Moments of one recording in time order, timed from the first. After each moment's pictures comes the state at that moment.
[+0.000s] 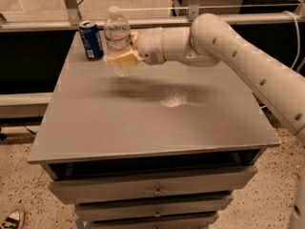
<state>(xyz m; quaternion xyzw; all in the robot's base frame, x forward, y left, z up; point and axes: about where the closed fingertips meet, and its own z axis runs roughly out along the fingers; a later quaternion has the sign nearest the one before) 0.658 0.084 0.924 -0.54 0.55 0.34 0.54</state>
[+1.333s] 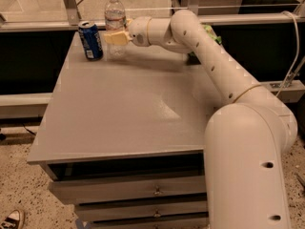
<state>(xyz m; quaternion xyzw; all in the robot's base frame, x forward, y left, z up) 0.819 0.110 0.912 -0.46 0.59 0.34 0.58</state>
